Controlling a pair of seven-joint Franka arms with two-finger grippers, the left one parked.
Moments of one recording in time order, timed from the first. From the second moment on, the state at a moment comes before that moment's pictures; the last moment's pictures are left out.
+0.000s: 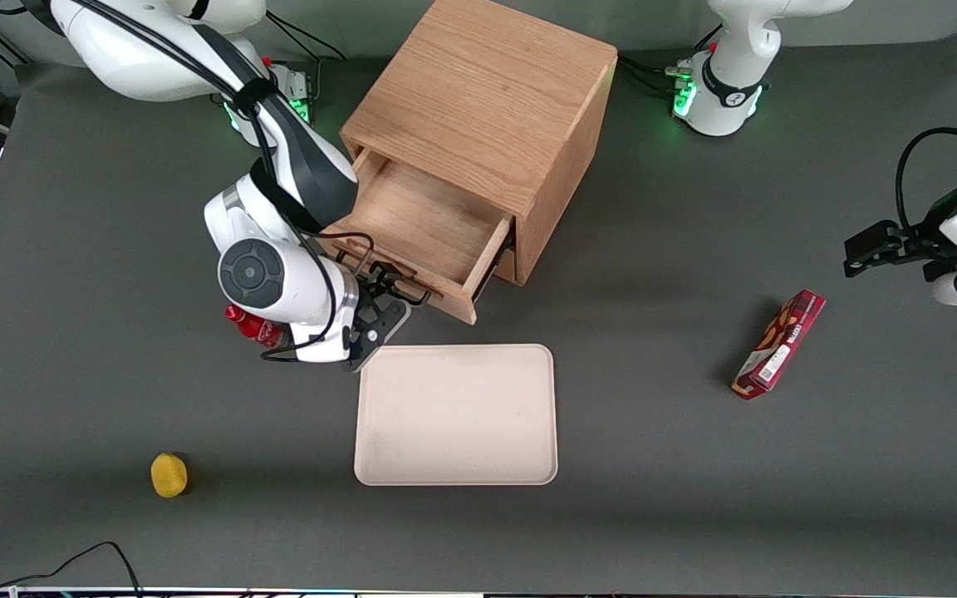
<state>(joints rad) 0.15 0.52 0.38 -1.50 0.01 1.86 -0.28</state>
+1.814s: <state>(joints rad) 0.15 0.64 0.30 -1.28 -0.04 1.79 -0.35</state>
